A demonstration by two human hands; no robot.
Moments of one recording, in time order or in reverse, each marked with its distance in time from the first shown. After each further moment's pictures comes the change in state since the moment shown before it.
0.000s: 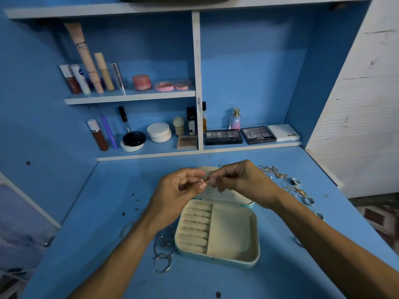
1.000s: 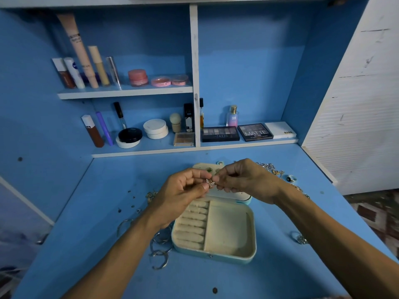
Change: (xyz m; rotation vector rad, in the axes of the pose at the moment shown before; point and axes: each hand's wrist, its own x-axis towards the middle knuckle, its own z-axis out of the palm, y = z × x) left_hand 0.001 -0.004 0.010 -0.134 -0.144 -0.067; right_hand -0.008 -0.003 -0.015 -0.041 -0.102 0.143
